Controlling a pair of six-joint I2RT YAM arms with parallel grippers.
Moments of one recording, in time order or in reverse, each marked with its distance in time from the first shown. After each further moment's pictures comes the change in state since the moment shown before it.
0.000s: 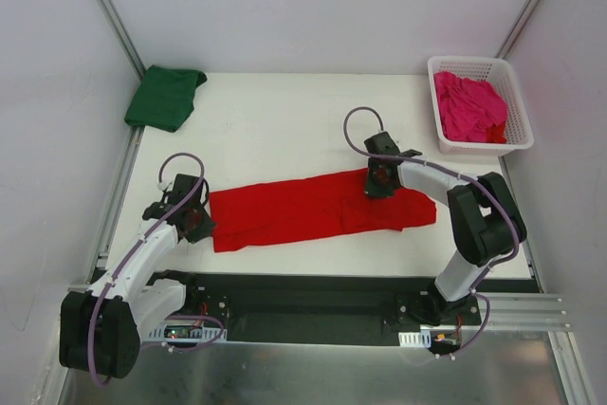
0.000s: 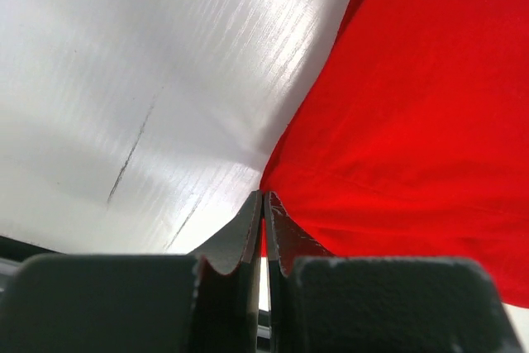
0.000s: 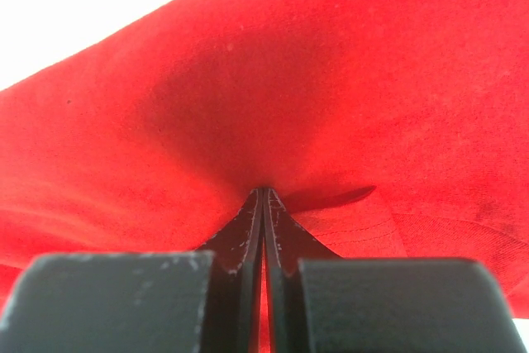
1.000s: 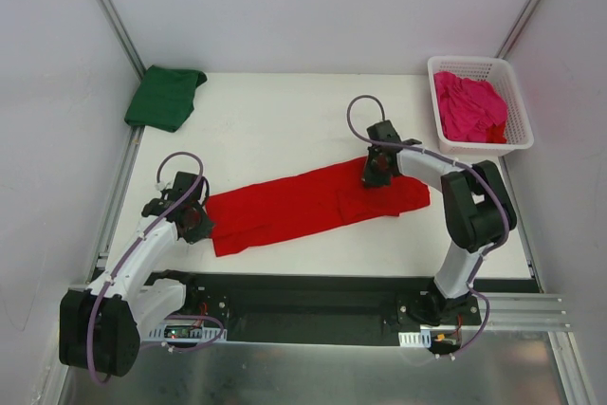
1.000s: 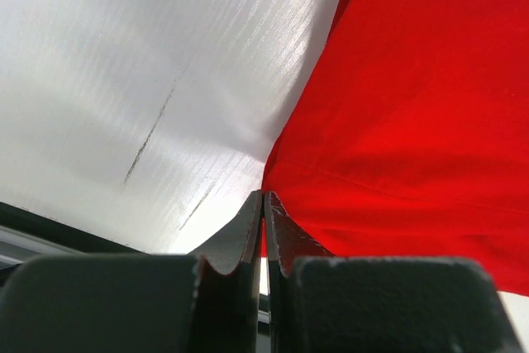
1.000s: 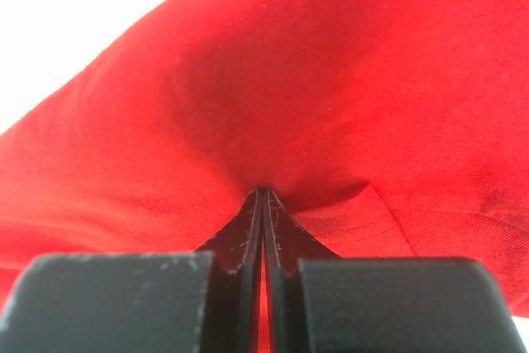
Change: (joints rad) left arm 0.000 0.011 0.039 -0.077 -0.033 -0.026; right arm -0.049 0.099 0.106 0.026 -0.076 0.009
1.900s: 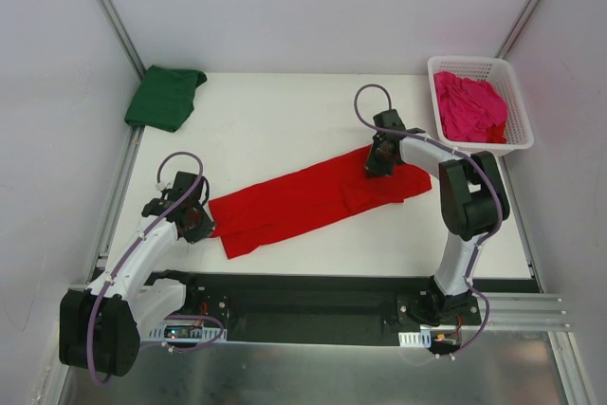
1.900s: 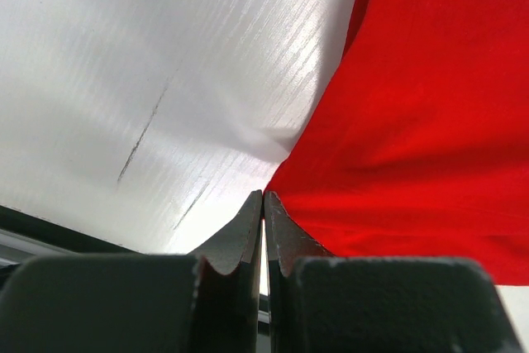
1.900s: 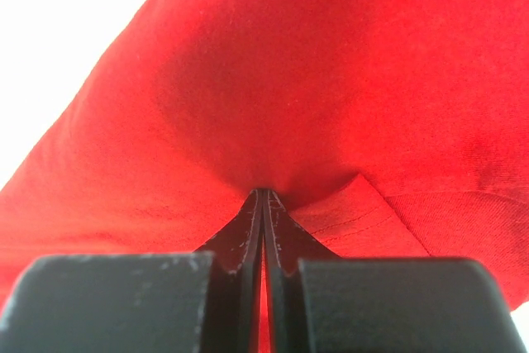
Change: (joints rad) left arm 0.000 0.002 0.000 0.002 0.009 -0.007; right arm -0.079 0.093 0.125 -0.022 -0.046 0.002
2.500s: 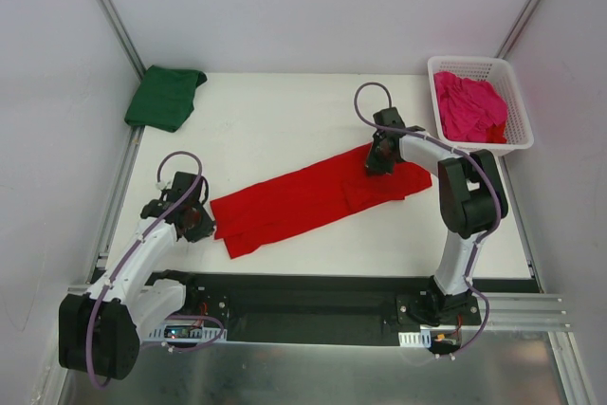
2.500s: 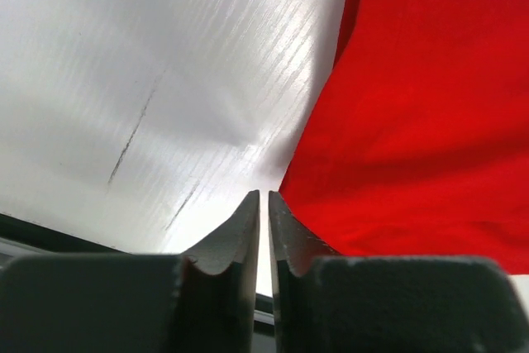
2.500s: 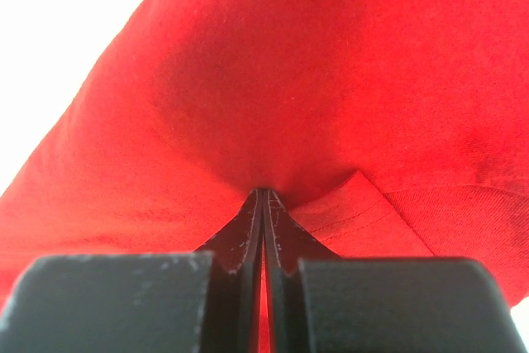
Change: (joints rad) left arm 0.000 -0.012 0.000 0.013 0.018 0.002; right arm -0.006 0.022 0.033 -0.011 0.009 -0.007
